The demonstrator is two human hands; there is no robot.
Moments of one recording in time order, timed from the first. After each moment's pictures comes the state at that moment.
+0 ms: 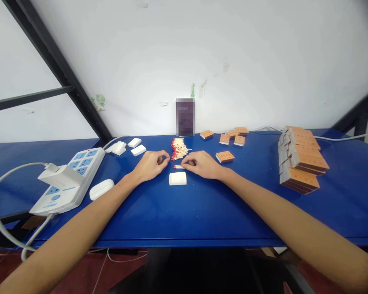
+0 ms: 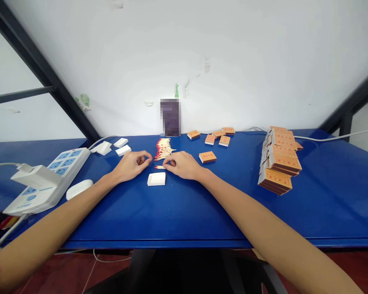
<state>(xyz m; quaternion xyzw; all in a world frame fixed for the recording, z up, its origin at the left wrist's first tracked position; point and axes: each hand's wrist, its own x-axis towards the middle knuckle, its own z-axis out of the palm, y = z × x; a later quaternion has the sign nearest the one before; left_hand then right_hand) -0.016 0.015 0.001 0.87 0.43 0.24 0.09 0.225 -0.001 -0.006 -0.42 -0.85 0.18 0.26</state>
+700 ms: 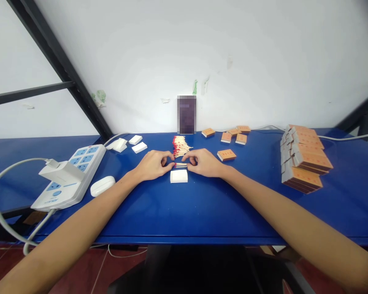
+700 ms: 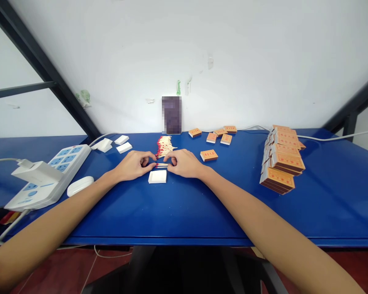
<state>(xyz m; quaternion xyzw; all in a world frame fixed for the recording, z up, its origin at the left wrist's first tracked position) -0.012 0.007 0.006 0.88 0.43 0.19 0.10 0.226 -0.005 -0.004 -0.43 -0.84 0.20 0.26</state>
